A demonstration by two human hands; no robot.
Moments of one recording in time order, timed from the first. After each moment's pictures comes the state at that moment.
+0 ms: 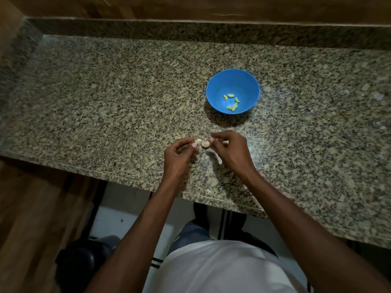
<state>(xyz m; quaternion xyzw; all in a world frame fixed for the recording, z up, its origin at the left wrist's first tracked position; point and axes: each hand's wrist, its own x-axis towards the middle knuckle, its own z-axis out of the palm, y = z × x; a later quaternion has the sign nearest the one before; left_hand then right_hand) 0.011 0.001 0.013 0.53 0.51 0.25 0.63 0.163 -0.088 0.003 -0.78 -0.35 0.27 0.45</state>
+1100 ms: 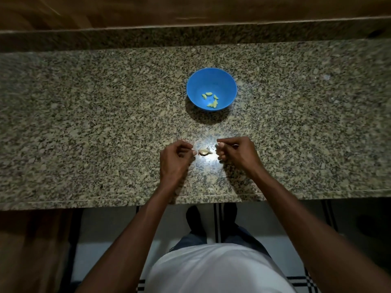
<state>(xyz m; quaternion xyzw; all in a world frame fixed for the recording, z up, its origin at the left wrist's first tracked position) 0.003 0.034 -0.018 0.75 0.39 0.15 0.50 0.152 -0.123 -0.007 -0.76 -0.09 0.35 0.54</state>
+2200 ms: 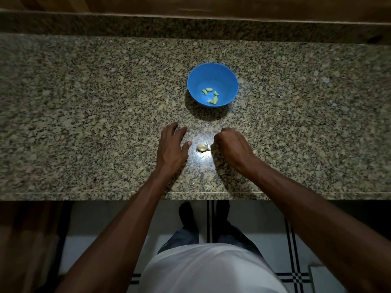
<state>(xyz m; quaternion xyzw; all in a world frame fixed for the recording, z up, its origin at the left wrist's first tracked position) 0.016 0.062 -0.056 0.90 0.29 0.09 0.32 0.160 -0.104 -0.007 -0.87 -0.47 0.11 0.12</state>
